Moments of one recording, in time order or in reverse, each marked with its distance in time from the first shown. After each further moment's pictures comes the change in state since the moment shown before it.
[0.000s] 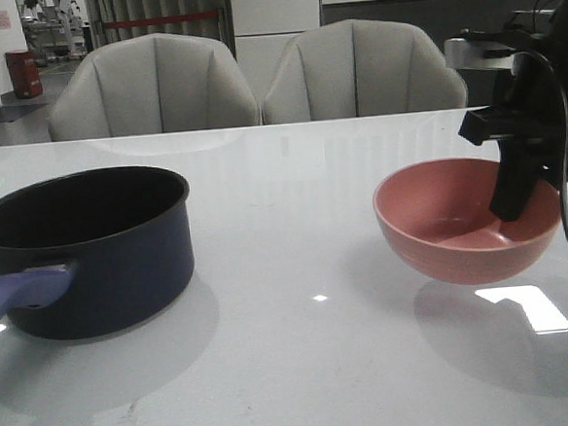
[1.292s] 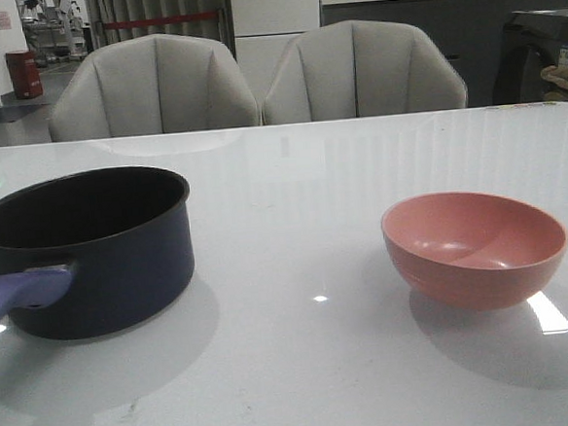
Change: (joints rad) left arm 0.000 0.000 0.000 0.000 0.000 0.000; right arm 0.217 -0.999 0.516 0.069 -0.477 0.004
